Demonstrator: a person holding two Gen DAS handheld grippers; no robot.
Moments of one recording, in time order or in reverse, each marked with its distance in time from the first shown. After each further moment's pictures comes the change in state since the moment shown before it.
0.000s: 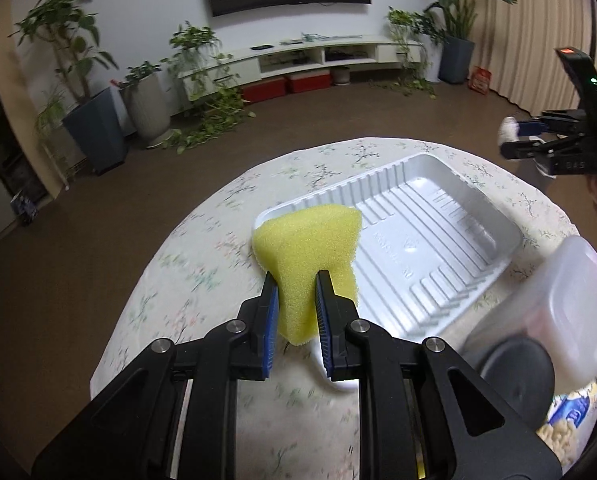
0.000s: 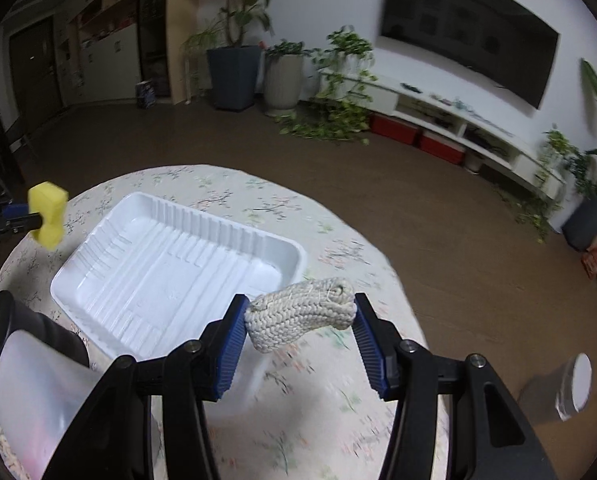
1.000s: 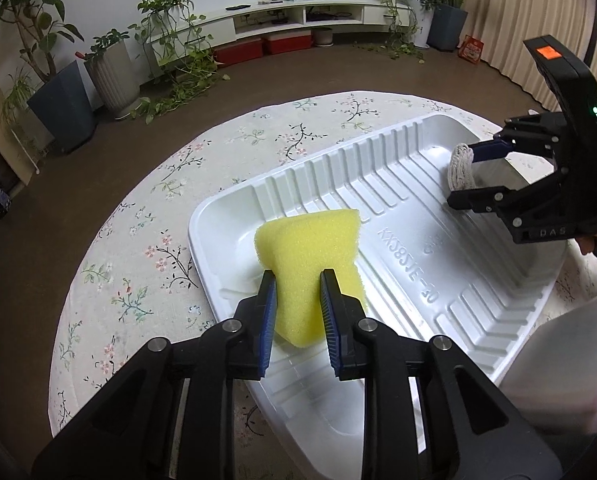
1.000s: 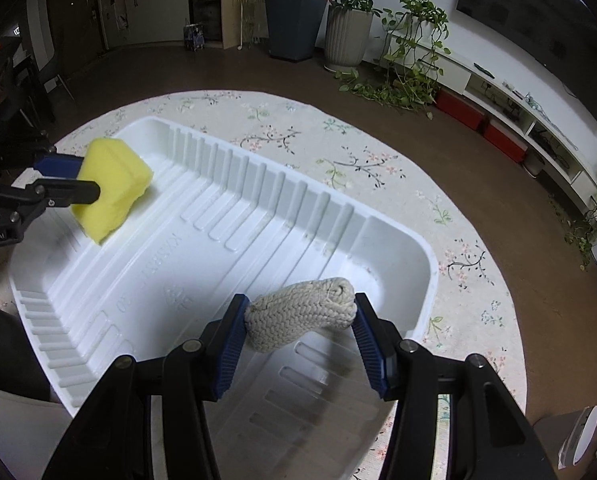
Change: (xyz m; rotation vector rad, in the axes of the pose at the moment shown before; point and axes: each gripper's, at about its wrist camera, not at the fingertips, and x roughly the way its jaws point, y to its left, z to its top) left arm 0.093 -0.010 0.012 0.008 0.133 -0.069; right arm 0.111 0.049 0.003 -0.152 0.152 0.116
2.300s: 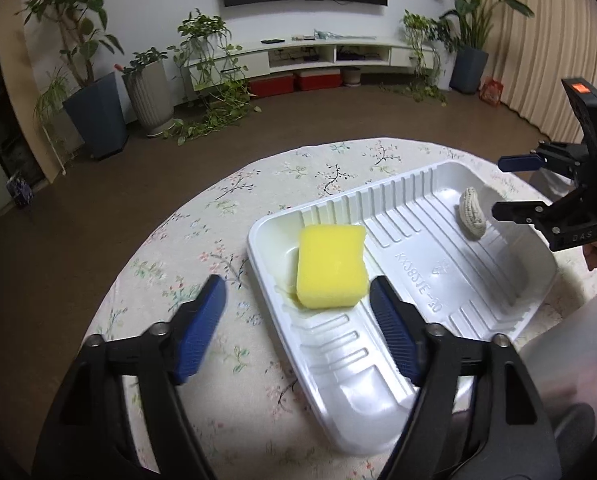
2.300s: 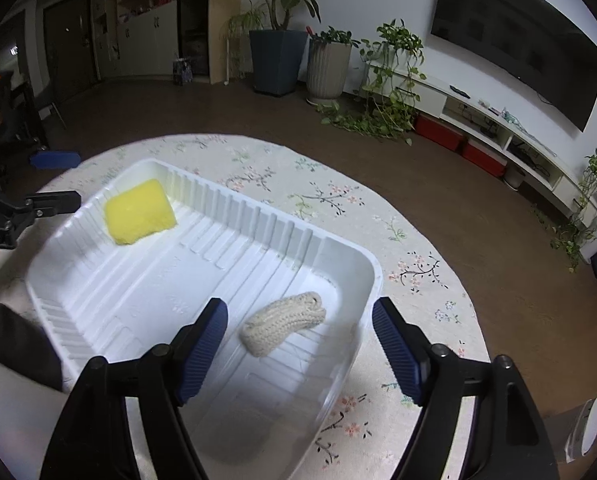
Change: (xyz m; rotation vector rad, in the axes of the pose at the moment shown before) left arm -0.047 0.019 -0.016 -0.091 -0.151 0.065; right arm -0.050 -0.015 -0.008 0.040 -0.143 -0.028
